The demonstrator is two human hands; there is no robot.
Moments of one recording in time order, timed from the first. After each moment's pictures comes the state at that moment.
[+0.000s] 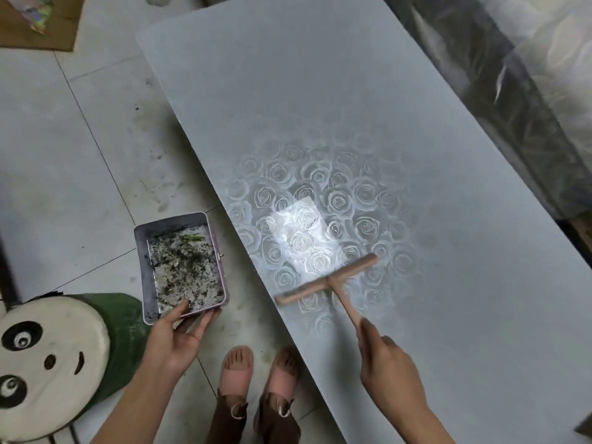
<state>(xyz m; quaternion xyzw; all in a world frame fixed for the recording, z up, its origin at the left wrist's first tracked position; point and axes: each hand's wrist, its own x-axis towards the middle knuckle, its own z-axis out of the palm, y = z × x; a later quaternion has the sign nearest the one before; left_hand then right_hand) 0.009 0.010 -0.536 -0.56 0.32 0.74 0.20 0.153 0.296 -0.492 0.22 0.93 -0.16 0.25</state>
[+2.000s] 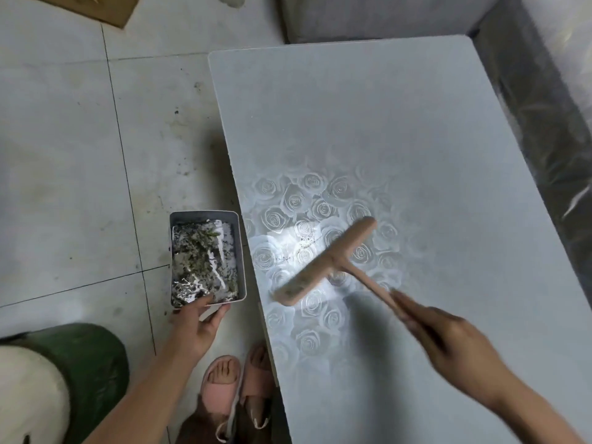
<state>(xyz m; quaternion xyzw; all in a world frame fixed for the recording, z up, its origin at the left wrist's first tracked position) -0.194 0.006 -0.649 -0.62 0.29 0.71 0.15 -0.164 0.350 -0.481 -0.01 0.96 -0.14 0.26</state>
